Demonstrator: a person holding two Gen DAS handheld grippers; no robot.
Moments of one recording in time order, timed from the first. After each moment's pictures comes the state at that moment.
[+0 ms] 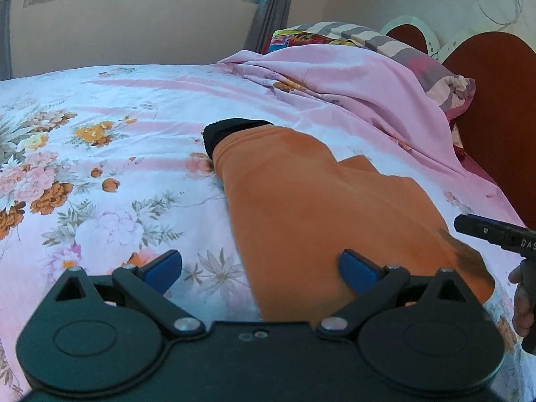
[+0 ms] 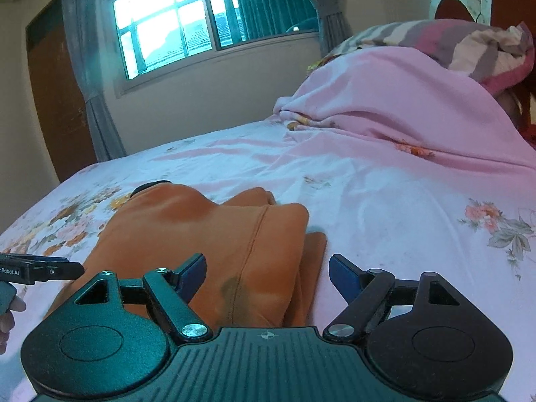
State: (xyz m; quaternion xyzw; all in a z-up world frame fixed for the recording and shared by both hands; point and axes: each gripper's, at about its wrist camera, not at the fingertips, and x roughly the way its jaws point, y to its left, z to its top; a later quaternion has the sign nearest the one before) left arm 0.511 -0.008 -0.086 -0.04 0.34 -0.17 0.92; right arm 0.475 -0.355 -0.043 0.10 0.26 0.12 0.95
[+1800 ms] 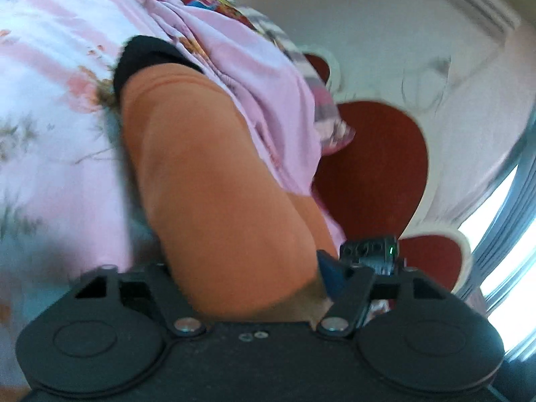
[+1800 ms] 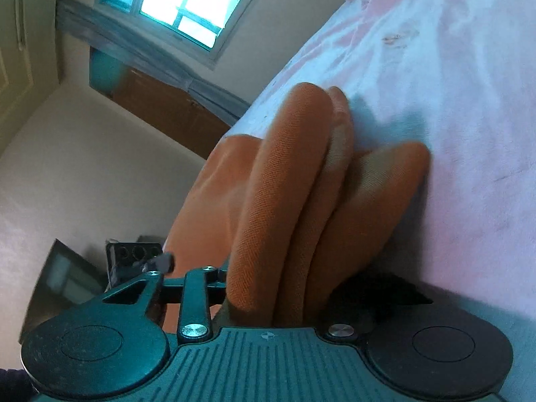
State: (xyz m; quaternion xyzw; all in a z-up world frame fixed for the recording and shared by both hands) left arm 0.593 0.017 -0.170 -0.32 0.35 -0.45 0.76; right arm 0.608 -0.386 -0.113 0.34 0.38 0.40 0.76
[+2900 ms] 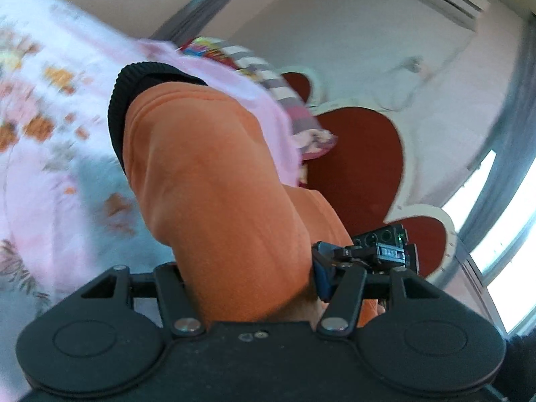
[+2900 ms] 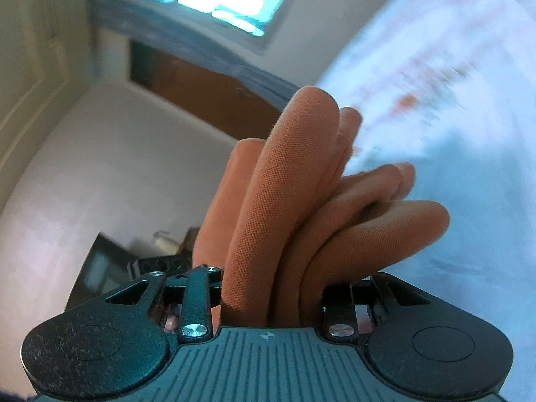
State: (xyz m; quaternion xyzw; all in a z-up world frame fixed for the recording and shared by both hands) left arm 0.469 0.157 -0.083 -0.27 0.34 -0.42 0.80; right arm 0.508 -0.242 -0.060 0.39 0.38 0.44 0.72
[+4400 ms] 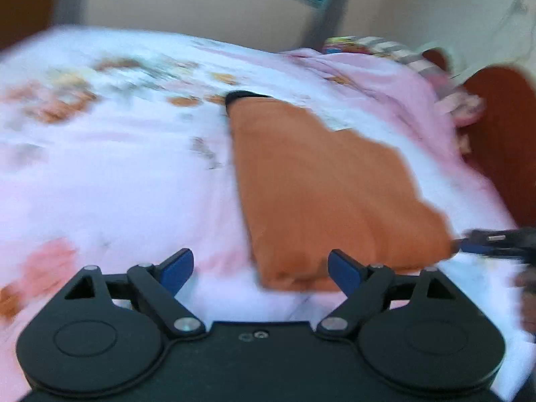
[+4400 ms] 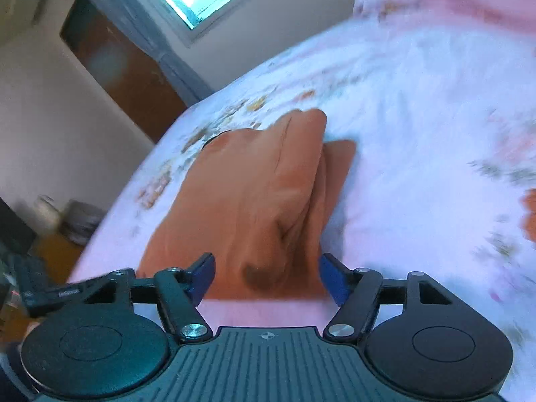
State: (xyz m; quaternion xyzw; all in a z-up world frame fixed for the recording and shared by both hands) left arm 0.282 0.133 -0.064 -0.09 0.36 -0.10 0.92; right arm 0.357 -0.251 -0.043 0.21 0.38 0.28 0.86
